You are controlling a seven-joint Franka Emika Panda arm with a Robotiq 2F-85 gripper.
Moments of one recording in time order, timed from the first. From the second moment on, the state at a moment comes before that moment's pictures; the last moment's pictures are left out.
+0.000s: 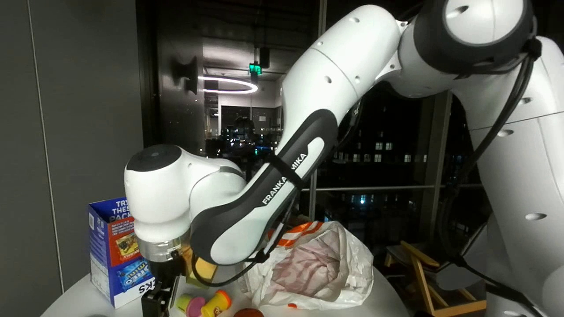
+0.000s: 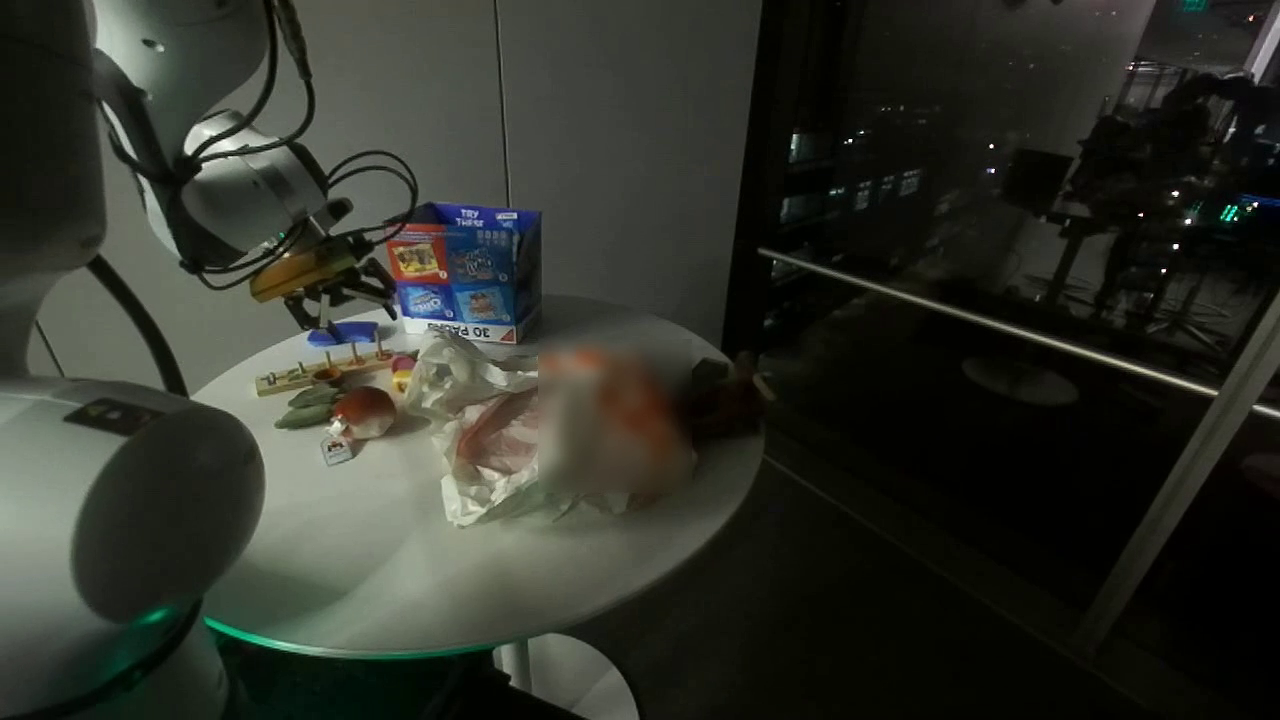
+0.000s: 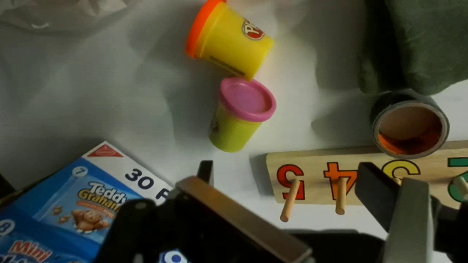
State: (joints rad) arm 0.33 0.30 0.37 -2.10 -0.79 2.44 0.51
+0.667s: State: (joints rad) arm 0.45 0.38 0.24 -1.99 -0.70 2.37 0.55
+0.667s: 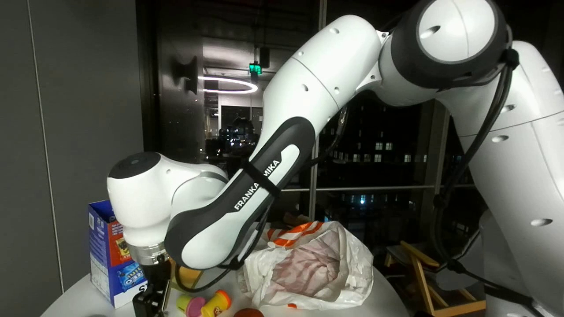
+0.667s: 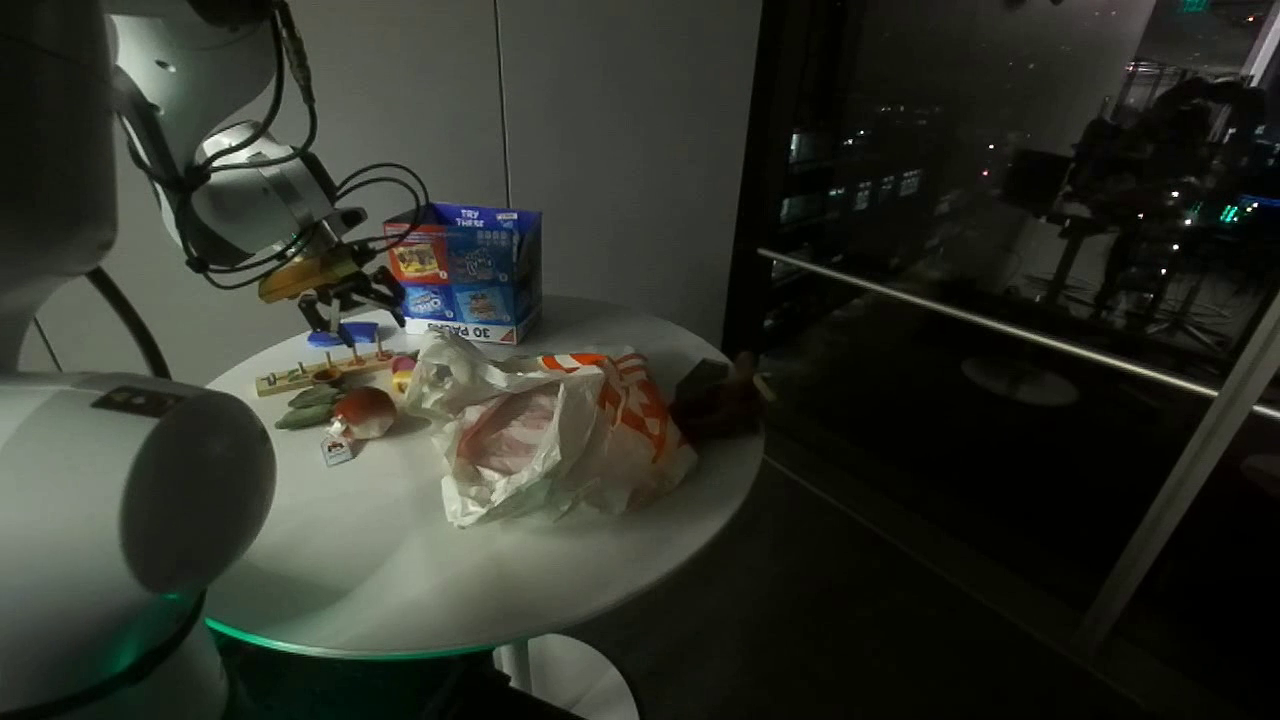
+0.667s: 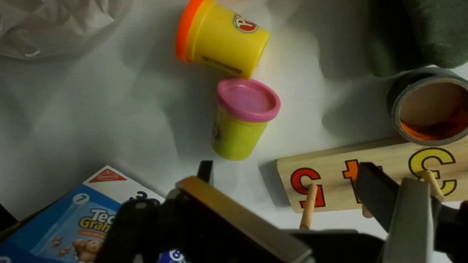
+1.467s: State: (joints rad) arm 0.49 0.45 0.20 -1.95 -0.70 2.31 0.63
